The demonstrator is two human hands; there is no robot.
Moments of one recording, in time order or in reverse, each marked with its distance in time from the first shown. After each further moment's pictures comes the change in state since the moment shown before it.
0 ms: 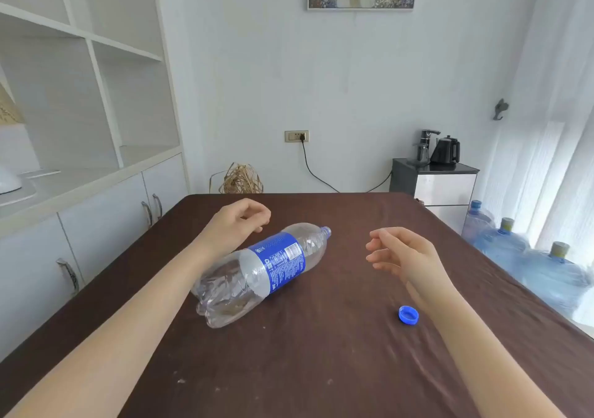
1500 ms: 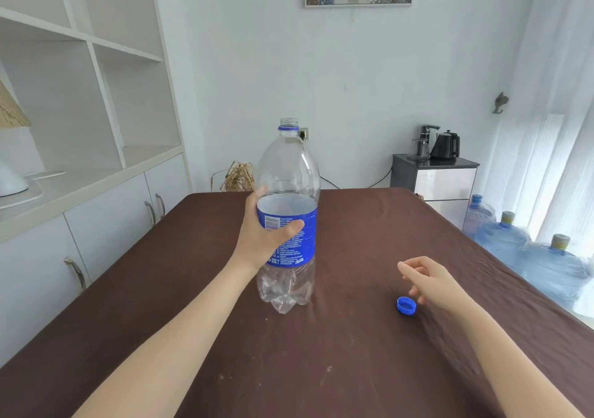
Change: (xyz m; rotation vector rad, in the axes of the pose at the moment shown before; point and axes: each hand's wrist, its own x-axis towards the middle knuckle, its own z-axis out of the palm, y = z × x) left_hand -0.004 -0.006 0.059 -0.370 0.209 0.134; right_hand 0.017 0.065 -0.070 -0.538 0.030 0.225
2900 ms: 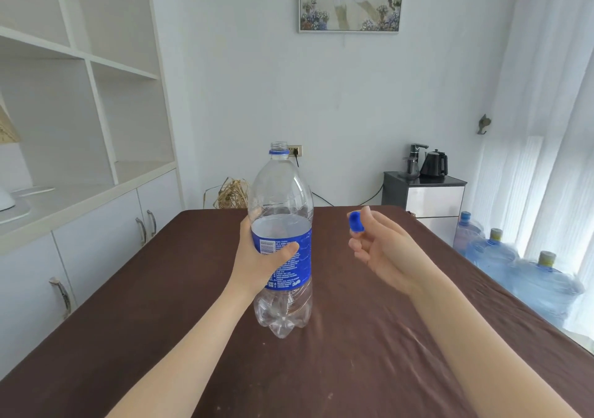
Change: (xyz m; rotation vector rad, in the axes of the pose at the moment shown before) left_hand -0.003 -0.003 -0.003 -0.038 0.019 0.000; right_hand -0.035 -0.141 0.029 0.849 -0.345 -0.200
